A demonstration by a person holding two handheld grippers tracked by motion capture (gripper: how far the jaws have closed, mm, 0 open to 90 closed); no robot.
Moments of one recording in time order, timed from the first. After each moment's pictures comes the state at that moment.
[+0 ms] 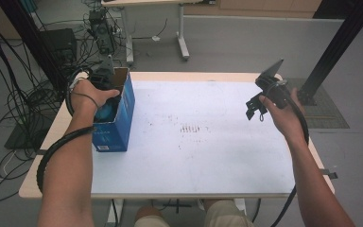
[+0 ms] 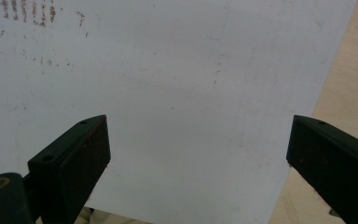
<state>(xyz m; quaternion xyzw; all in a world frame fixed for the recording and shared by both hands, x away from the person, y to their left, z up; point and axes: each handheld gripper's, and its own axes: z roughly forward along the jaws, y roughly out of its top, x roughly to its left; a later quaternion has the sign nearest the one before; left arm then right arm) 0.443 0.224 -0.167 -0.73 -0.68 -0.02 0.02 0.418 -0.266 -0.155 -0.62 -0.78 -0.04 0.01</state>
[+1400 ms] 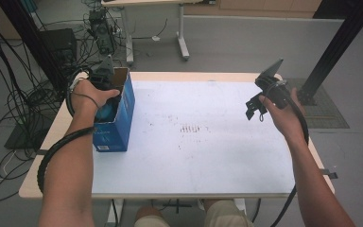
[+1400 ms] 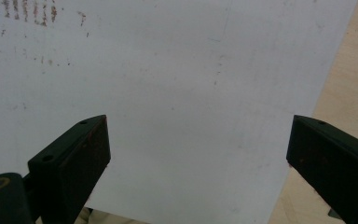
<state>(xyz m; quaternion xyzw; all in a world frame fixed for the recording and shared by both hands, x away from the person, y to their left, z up) 0.441 0.222 -0.167 -0.73 -0.69 -0.02 0.02 0.416 -0.264 -0.154 -0.61 -0.79 -0.04 0.01</state>
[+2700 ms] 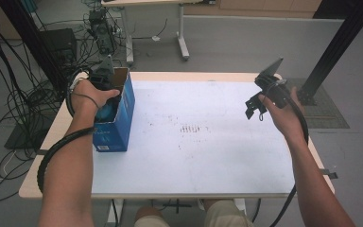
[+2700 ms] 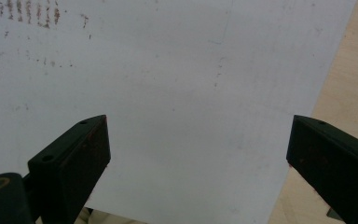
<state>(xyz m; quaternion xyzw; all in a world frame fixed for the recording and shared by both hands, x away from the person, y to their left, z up) 0.440 0.222 -0.167 -0.73 -0.69 -0.03 0.02 0.415 -0.262 -0.151 -0.61 -0.79 -0.04 0.00</state>
